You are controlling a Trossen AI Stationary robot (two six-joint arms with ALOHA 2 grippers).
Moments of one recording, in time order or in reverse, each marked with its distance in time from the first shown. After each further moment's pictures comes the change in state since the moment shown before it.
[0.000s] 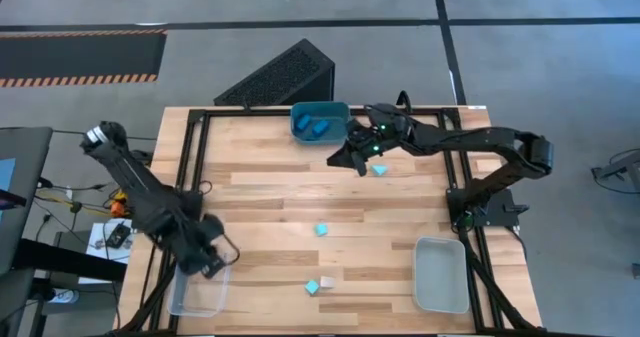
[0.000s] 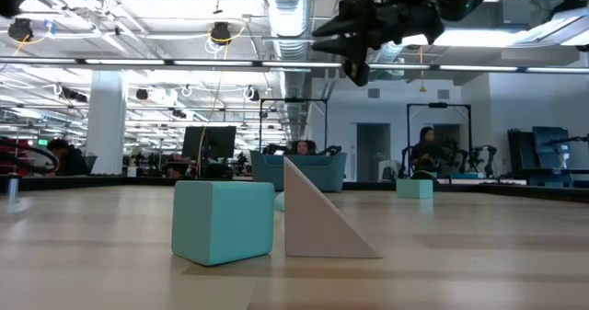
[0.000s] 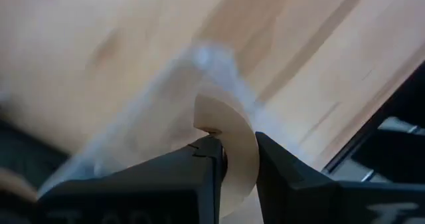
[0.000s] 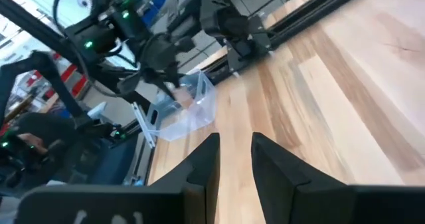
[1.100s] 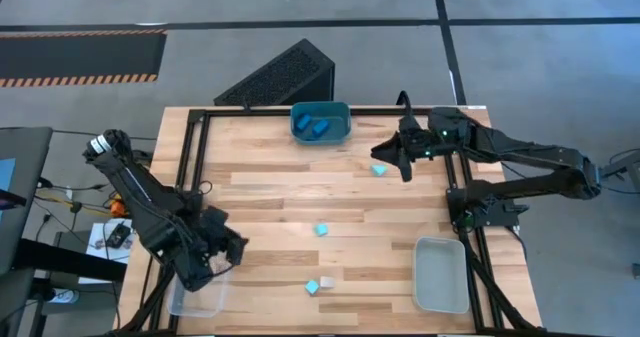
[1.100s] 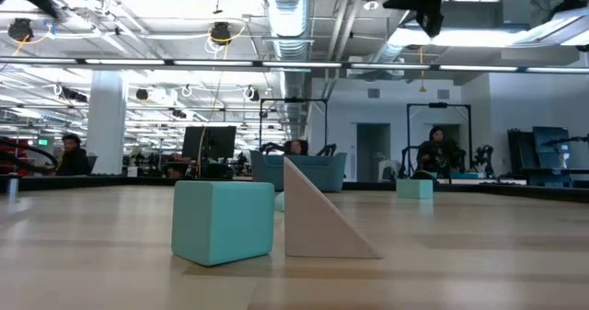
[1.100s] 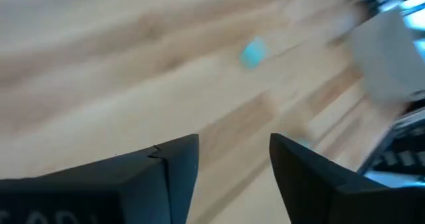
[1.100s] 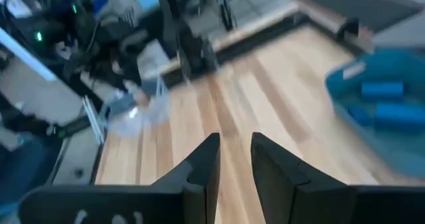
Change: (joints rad) left arm 0.012 0.165 0.240 -0.086 -0.629 -0.301; right arm 0.092 -0.517 -0.057 -0.446 0.369 -0.164
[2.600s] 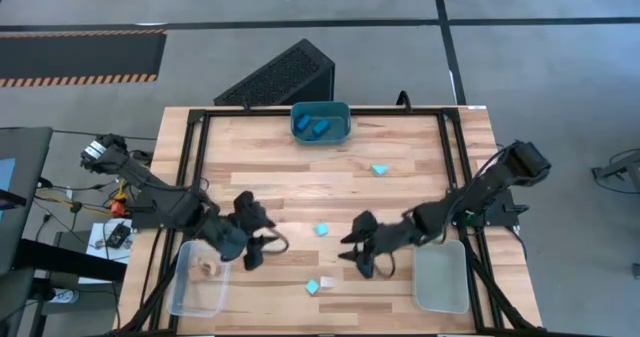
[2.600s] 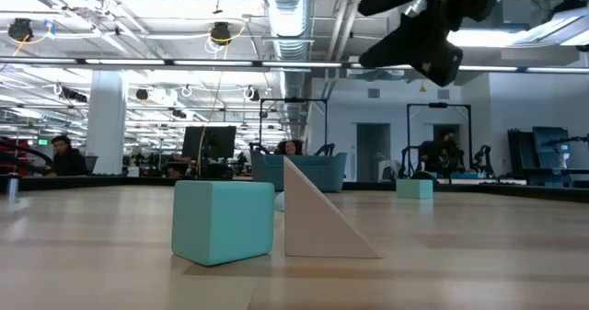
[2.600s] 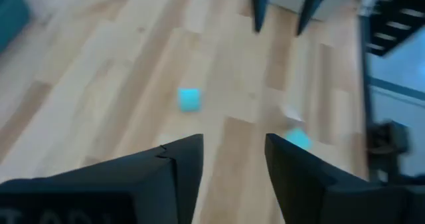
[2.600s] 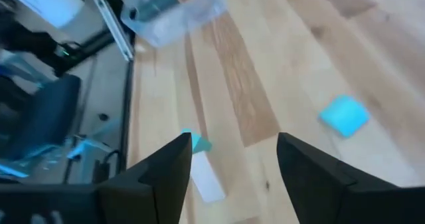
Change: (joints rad) left arm 0.283 0.015 0.058 0.364 0.201 1.222; right arm 0.727 0.616 -0.028 0.391 0.479 0.407
